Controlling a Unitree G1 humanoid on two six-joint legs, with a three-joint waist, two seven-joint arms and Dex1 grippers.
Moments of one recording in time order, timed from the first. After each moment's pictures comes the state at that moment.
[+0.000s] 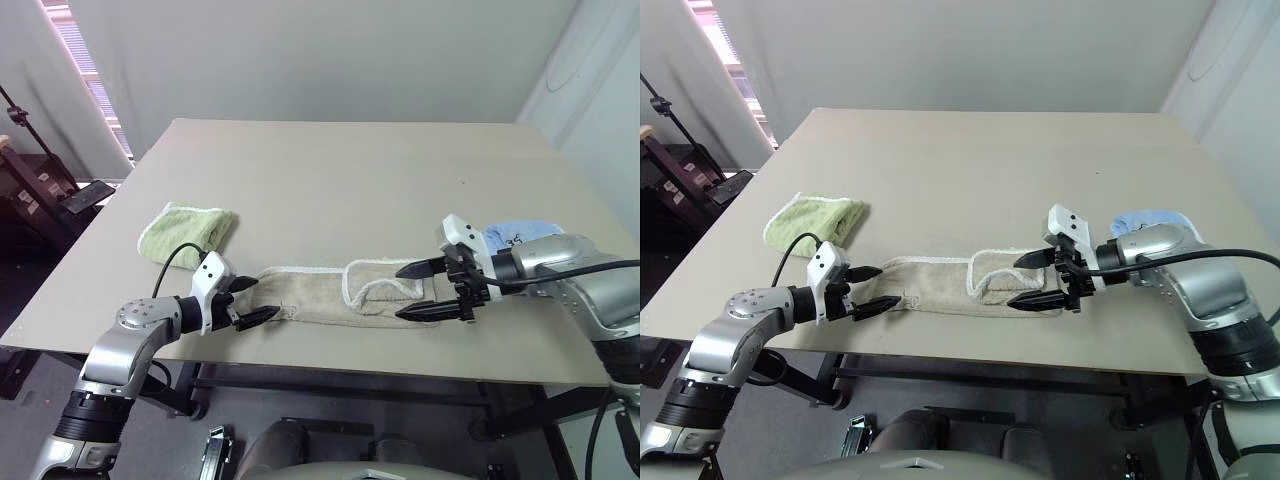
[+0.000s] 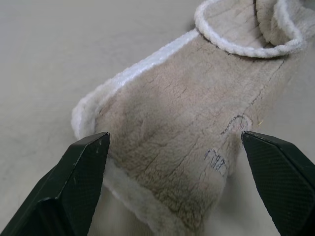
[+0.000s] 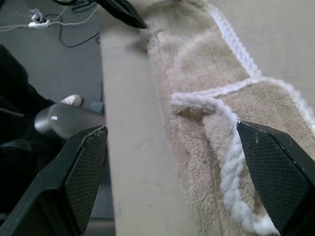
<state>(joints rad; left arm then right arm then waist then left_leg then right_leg) -0.15 0.61 -0.03 -0.07 -0.37 0.49 -0.91 -0.45 -0.95 0.14 -0.24 0.55 0.85 1.26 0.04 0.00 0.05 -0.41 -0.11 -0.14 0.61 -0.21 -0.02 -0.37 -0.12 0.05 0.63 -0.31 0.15</state>
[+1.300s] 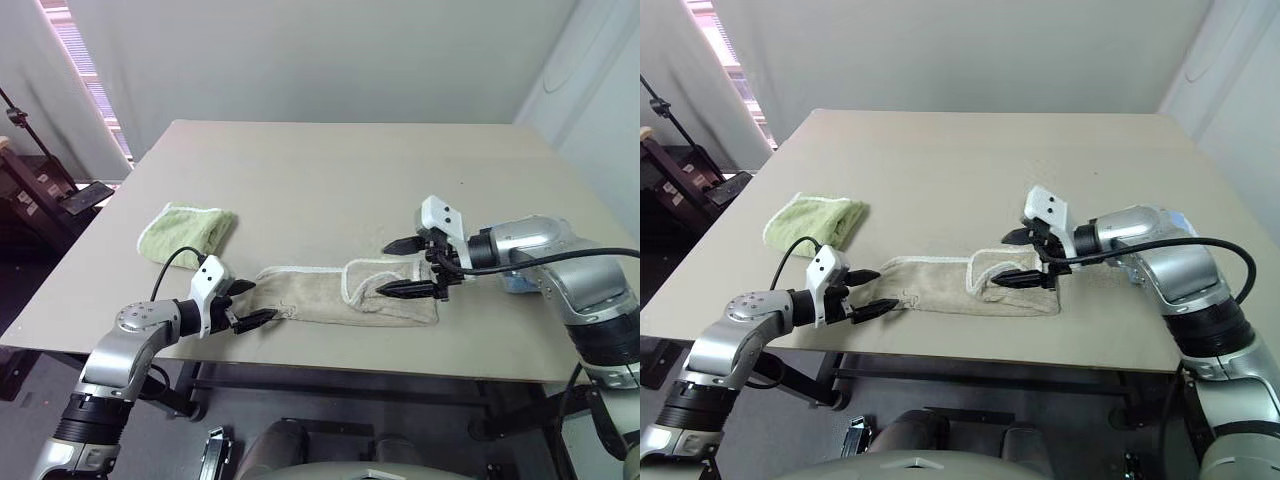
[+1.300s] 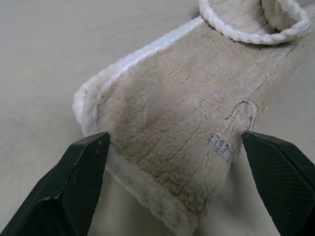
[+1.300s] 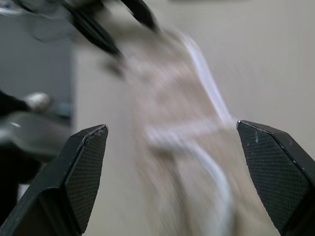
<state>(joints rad) -0.14 0.60 -0.03 -0.06 -0.36 0.49 -0.91 -0.58 -0.84 0.20 -0.17 0.41 0.82 1.14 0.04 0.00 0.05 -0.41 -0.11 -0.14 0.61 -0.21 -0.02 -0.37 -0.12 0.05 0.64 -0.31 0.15</state>
